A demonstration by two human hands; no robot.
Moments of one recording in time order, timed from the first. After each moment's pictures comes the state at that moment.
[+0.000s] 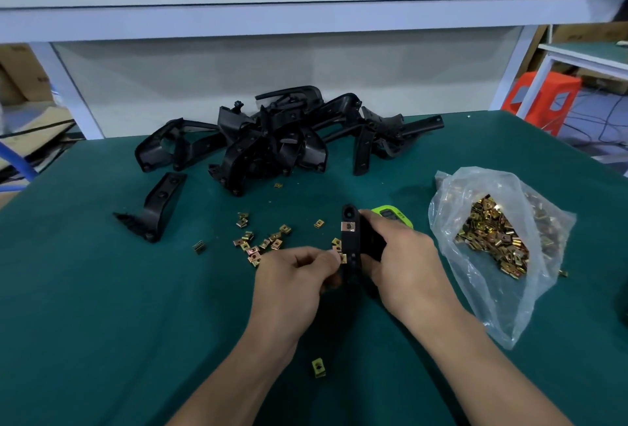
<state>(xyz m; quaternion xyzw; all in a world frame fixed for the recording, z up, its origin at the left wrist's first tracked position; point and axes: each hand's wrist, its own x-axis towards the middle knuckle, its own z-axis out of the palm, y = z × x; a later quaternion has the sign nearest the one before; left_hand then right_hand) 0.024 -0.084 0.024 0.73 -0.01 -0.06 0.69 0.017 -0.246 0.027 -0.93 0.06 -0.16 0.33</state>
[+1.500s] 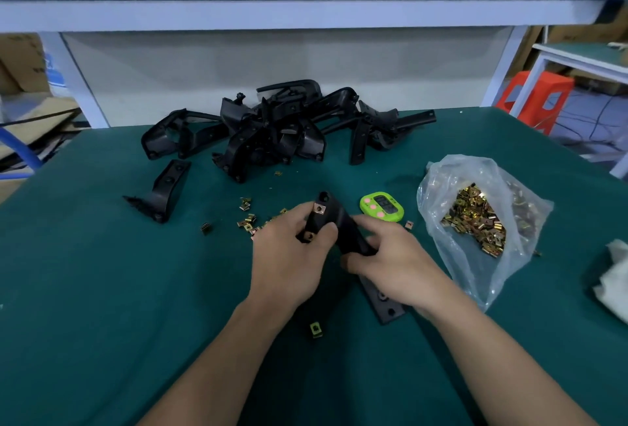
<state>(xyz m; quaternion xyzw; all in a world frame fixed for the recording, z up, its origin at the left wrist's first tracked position) 0.027 -0.081 0.024 0.80 -0.13 0.12 0.57 -0.011 -0.246 0.042 -0.88 0.03 0.01 0.47</state>
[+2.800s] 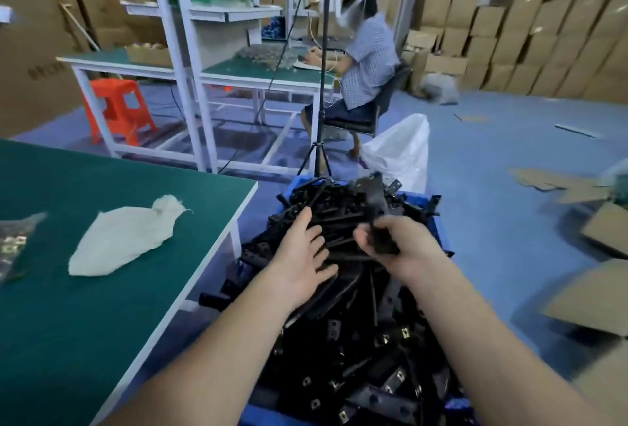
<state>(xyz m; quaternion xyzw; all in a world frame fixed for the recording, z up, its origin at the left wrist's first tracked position) -0.348 -0.493 0.036 0.44 -0.17 -0.73 0.49 -0.510 -0.530 0.060 -0.20 0.52 -0.49 0.67</state>
